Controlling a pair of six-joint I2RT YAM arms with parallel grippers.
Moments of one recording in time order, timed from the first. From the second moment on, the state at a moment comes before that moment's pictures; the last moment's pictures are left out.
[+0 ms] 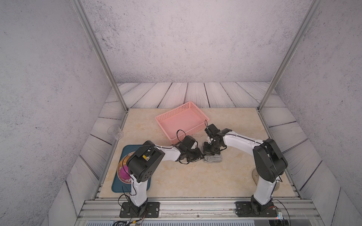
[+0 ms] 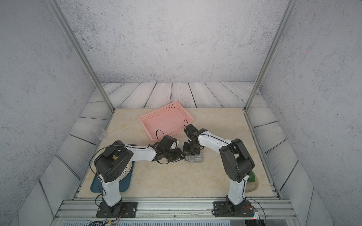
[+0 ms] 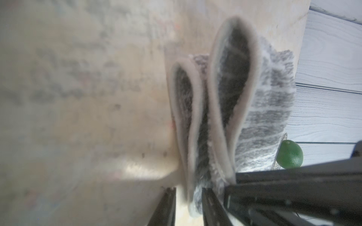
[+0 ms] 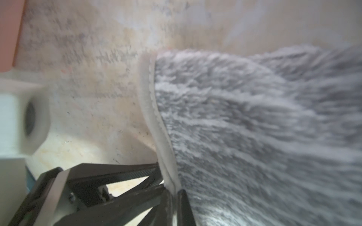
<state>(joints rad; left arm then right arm) -0.75 1.90 0.95 0.08 0.45 -0.92 0.59 1.83 1.25 -0.75 -0.26 0.66</state>
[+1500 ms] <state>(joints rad) -0.75 1.93 0.96 0.07 0.51 -0.91 0.59 1.82 1.25 -0.74 -0.32 0.63</state>
